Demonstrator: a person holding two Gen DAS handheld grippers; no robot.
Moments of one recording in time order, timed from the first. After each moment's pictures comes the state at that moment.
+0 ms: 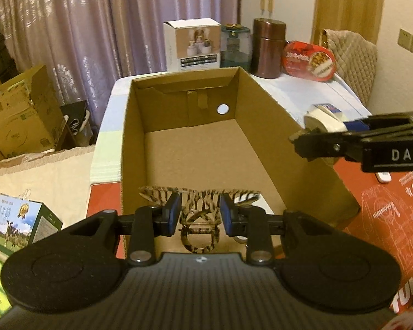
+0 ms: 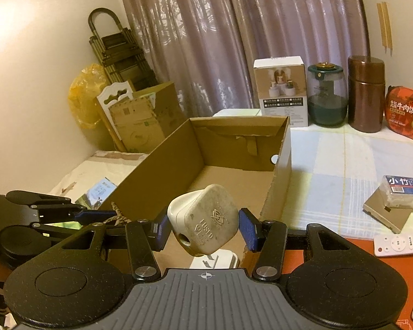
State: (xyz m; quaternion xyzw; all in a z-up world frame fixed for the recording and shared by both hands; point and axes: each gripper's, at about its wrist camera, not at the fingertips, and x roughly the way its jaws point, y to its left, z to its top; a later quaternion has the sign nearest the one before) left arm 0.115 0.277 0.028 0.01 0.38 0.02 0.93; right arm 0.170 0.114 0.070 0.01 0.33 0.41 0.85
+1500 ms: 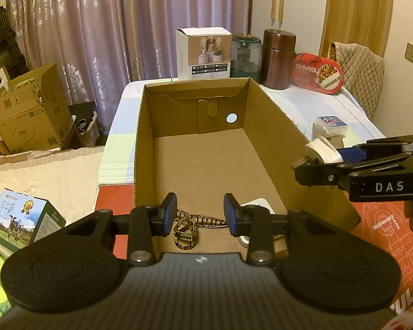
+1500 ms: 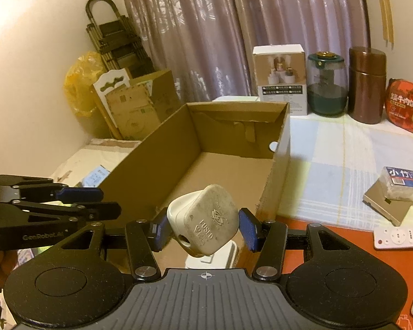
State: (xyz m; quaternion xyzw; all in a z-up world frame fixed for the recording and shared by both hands) left arm 0.113 0.281 0.035 0.00 0.36 0.03 0.93; right arm 0.173 0.121 0.059 -0.02 0.35 0.41 0.84
